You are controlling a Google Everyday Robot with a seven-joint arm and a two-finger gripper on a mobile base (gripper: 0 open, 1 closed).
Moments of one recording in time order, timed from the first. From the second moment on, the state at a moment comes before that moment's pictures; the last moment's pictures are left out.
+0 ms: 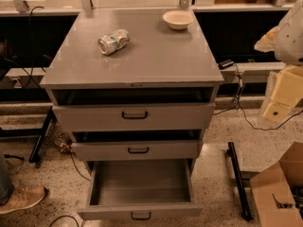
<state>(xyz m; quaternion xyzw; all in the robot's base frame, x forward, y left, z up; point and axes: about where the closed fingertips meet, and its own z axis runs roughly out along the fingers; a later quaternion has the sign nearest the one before) 0.438 -0.216 0.979 -0.60 0.78 -0.04 0.16</state>
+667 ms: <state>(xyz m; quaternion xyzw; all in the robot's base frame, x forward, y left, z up) 0.438 -0.219 0.962 -0.58 0.80 -0.03 0.16</state>
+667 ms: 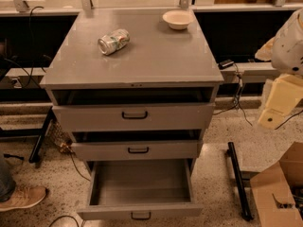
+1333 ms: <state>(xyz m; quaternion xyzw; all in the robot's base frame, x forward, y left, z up) 0.419 -0.205 0.799 -0.48 0.87 0.04 0.13</state>
